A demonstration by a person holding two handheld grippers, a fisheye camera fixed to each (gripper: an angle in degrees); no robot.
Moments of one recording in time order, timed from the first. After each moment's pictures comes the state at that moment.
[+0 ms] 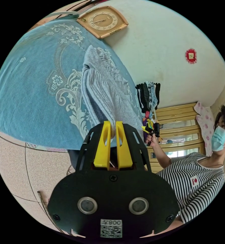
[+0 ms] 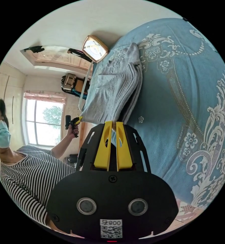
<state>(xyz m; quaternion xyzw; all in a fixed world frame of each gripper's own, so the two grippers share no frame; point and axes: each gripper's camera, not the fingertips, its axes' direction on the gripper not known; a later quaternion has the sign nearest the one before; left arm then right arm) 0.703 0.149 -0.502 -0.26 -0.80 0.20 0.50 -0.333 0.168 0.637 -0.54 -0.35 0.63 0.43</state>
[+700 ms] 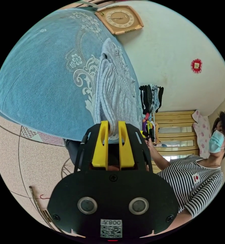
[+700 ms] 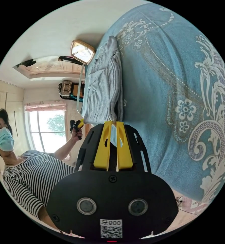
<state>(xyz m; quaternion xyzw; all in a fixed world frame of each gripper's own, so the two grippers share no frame) 0.734 0.156 -0.597 -0.22 -0.80 0.17 0.53 -0.355 0.228 0.576 -0.54 -0.33 0.68 0.38</state>
